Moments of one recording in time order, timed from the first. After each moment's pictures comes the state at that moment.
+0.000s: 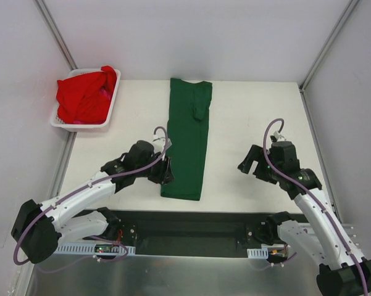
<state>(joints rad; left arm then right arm) -0.71 1.04 0.68 -0.37 0.25 -0.39 0.31 0.77 0.75 -0.79 -0.05 0.58</state>
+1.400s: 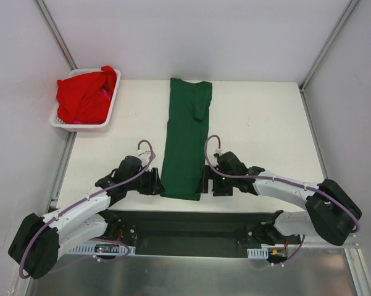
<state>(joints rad) -0.57 0.89 0.32 -0.21 0.31 -0.54 0.81 1.28 0.55 -0.23 -0.24 0.82</state>
